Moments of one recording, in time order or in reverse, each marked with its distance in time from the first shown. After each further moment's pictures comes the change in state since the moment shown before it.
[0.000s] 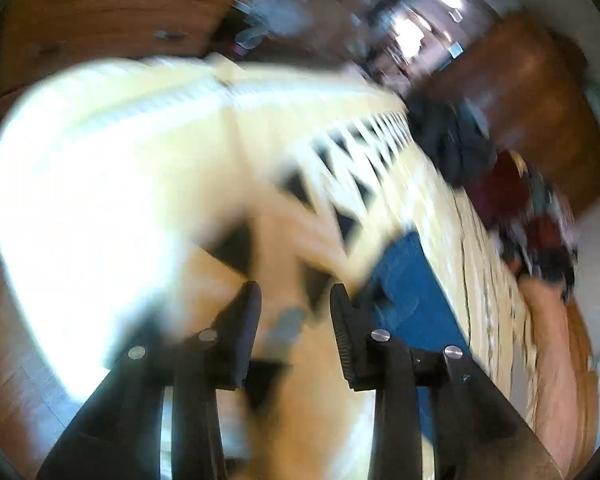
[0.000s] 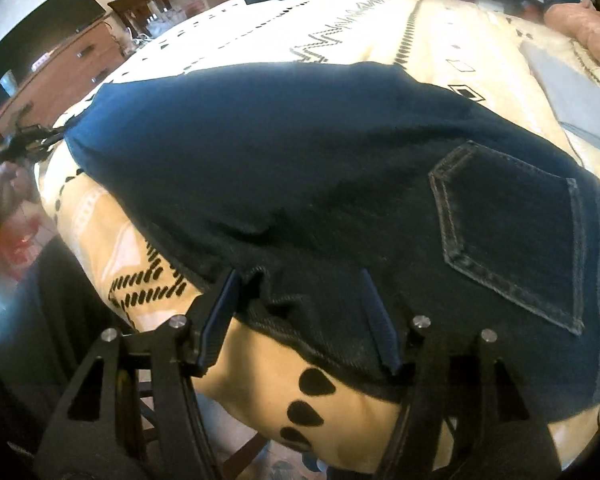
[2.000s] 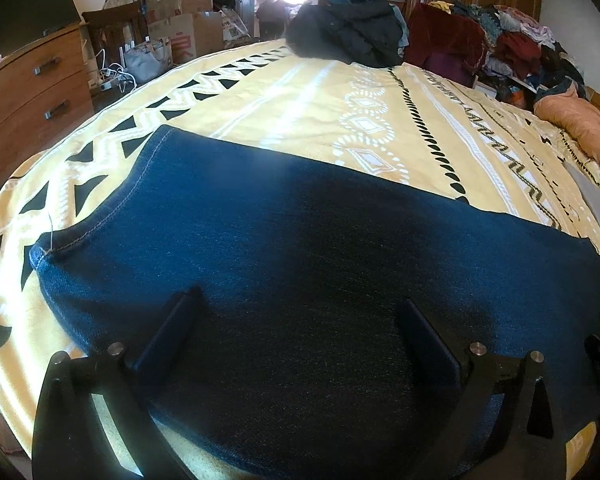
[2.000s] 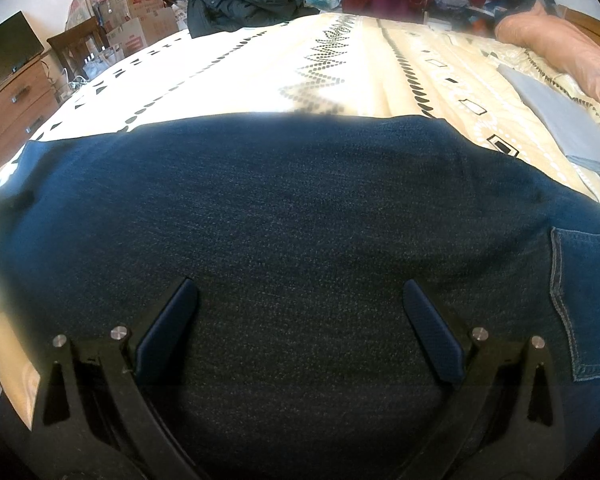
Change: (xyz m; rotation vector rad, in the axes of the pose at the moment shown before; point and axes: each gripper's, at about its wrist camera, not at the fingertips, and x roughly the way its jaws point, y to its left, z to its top) left arm 0.118 -0.210 -0.159 0.676 0.036 0.163; right arm 0.086 0.066 0.074 0.141 -0.148 -0.217
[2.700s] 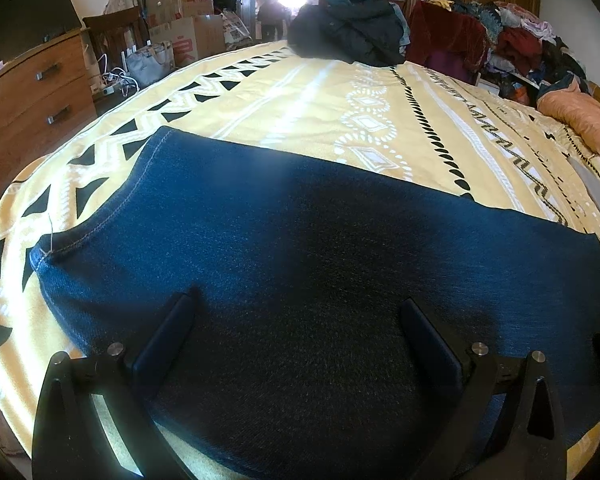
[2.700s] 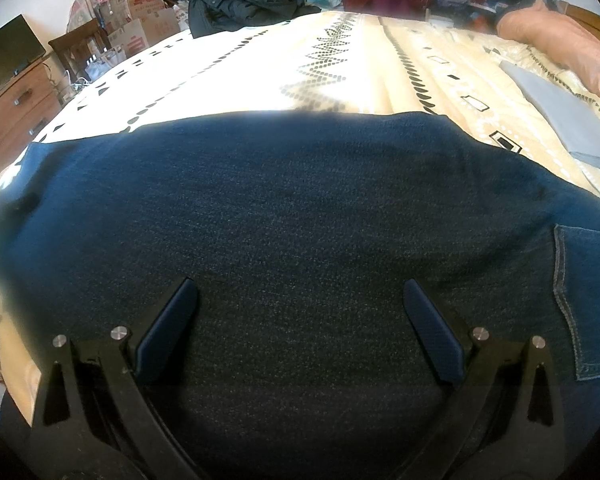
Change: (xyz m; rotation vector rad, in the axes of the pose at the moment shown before) left arm 0.002 -0.002 -0.001 0.016 -0.003 0.025; right arm 0.002 -0.001 0.001 0.009 0.004 0.017
